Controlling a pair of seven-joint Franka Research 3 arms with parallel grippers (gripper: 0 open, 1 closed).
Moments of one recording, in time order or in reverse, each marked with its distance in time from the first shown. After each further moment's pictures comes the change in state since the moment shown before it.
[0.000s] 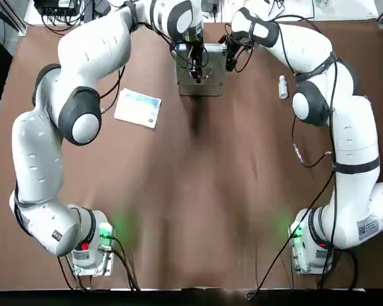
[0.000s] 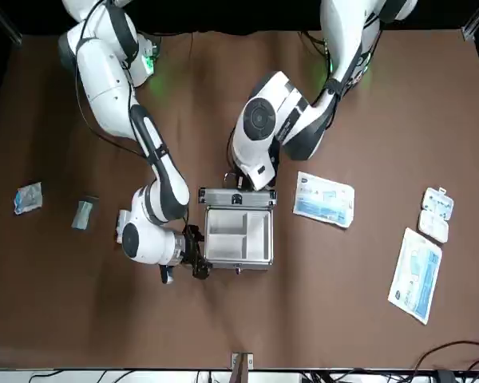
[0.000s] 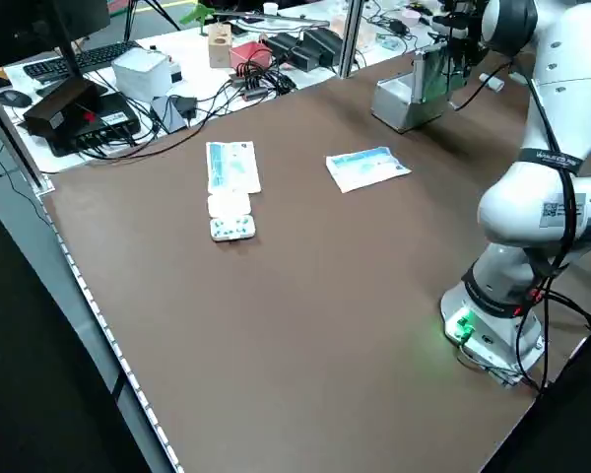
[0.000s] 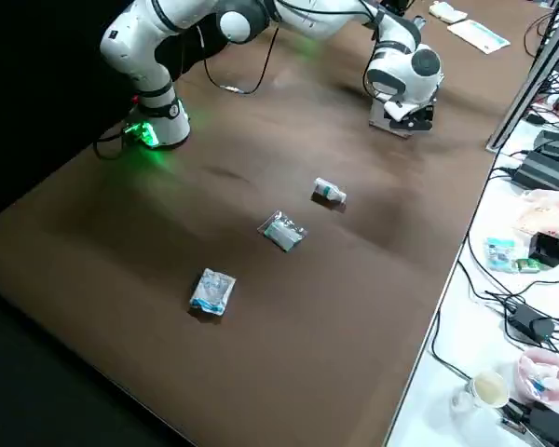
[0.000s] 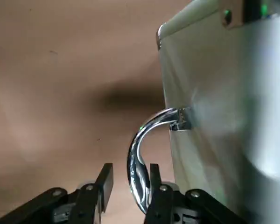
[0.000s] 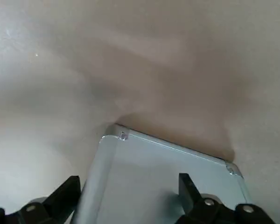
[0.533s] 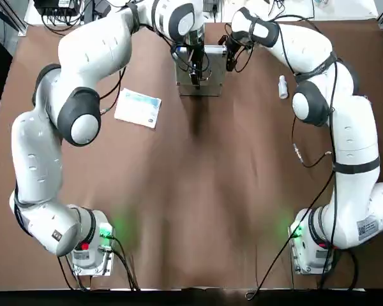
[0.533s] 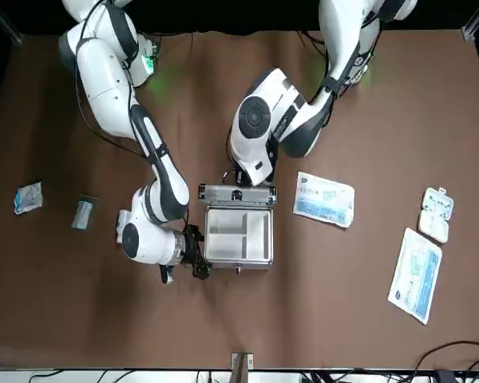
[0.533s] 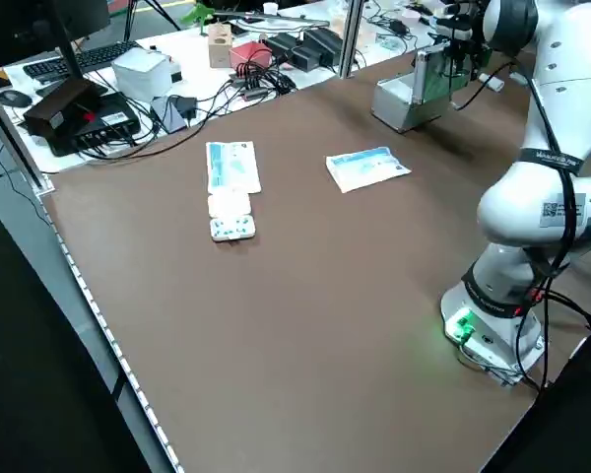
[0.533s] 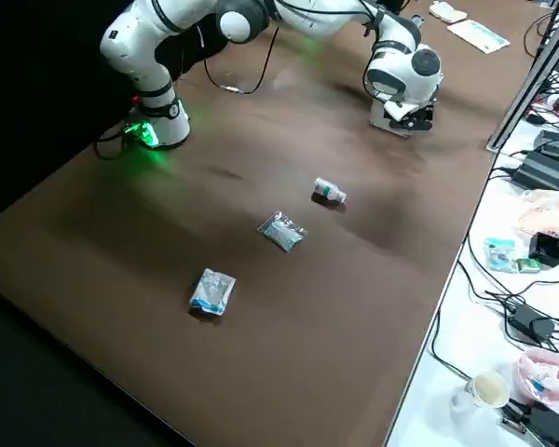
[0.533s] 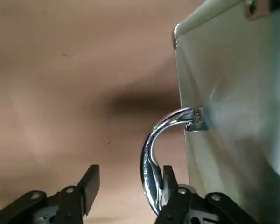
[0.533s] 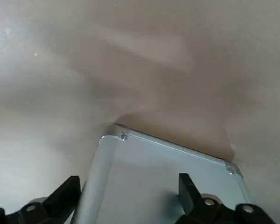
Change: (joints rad) left arm 0.000 -0.005 -0.019 -0.010 0.009 -0.036 -0.014; right arm 0.000 0.000 0.000 0.000 0.000 -0.002 -0.001
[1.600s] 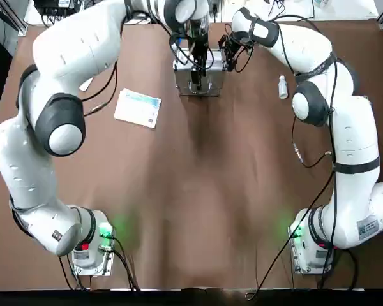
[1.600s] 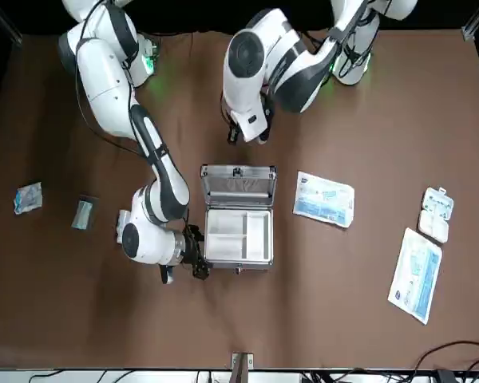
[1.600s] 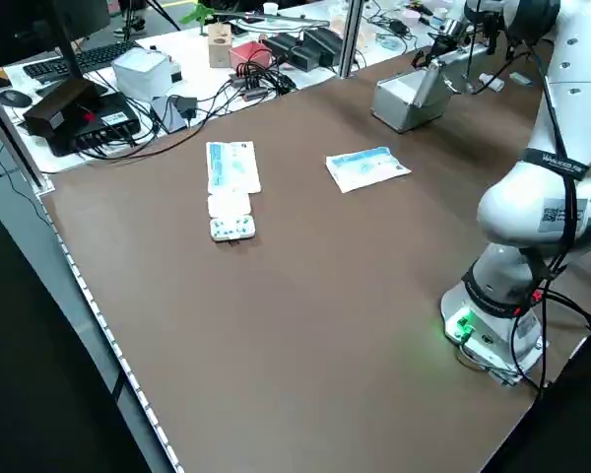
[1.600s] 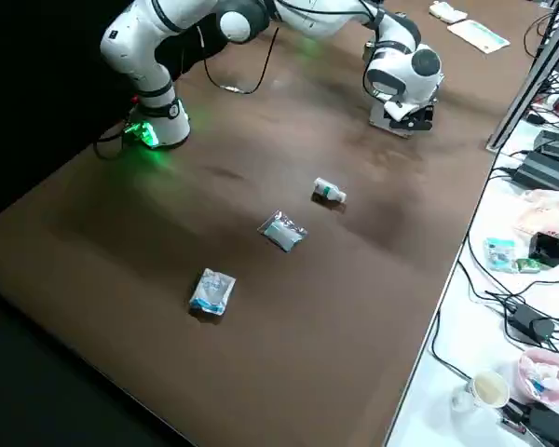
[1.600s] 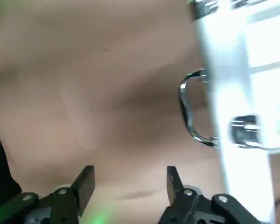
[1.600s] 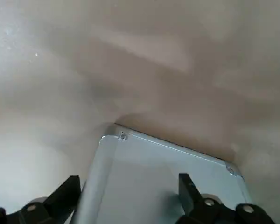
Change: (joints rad) left arm 0.008 -0.153 -0.079 -0.015 -0.015 -0.145 0.009; right arm 0.000 0.000 0.000 0.000 0.000 0.001 0.000
